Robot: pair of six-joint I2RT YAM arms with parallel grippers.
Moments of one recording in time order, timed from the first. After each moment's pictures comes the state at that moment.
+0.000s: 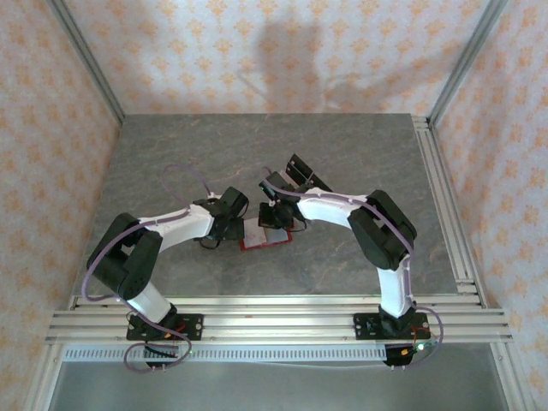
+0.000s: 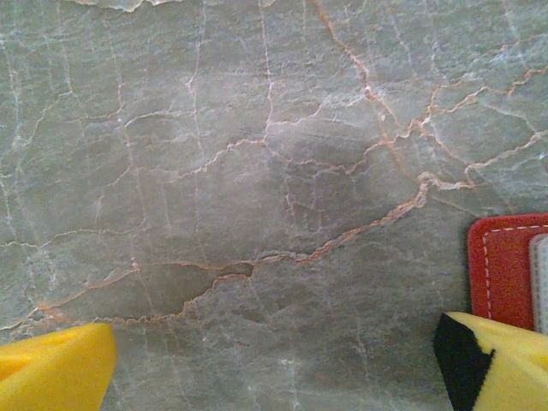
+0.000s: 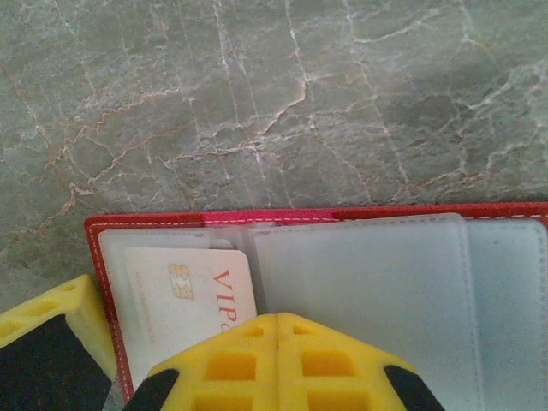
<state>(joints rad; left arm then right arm) -0.51 1.61 0.86 -0.58 -0.32 -0.64 0.77 1.97 1.31 -0.44 -0.20 0.76</state>
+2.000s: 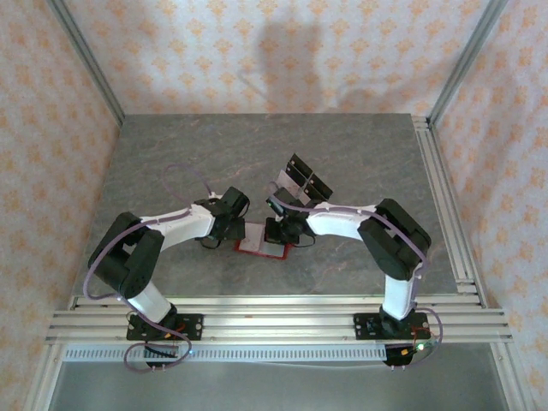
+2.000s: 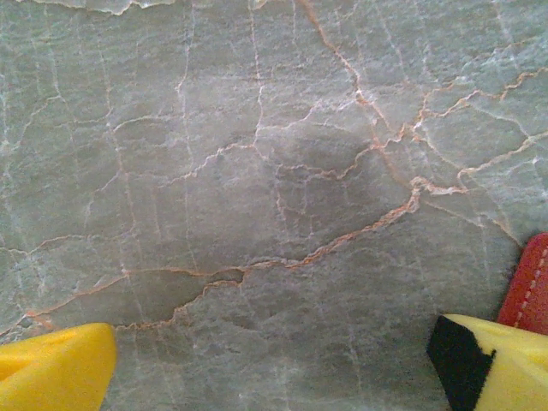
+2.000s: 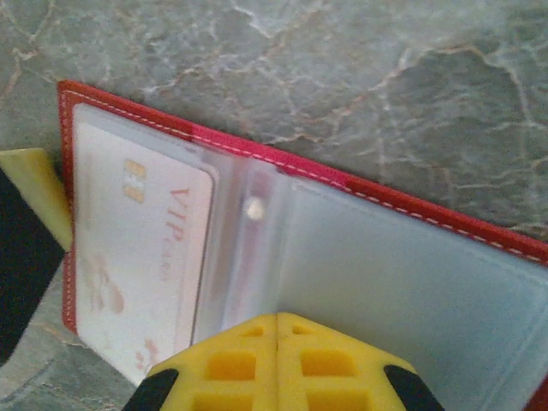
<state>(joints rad) -0.51 1.62 0.86 -0.57 -0.32 -0.64 0.81 1.85 1.08 -0.32 -0.25 0.83</state>
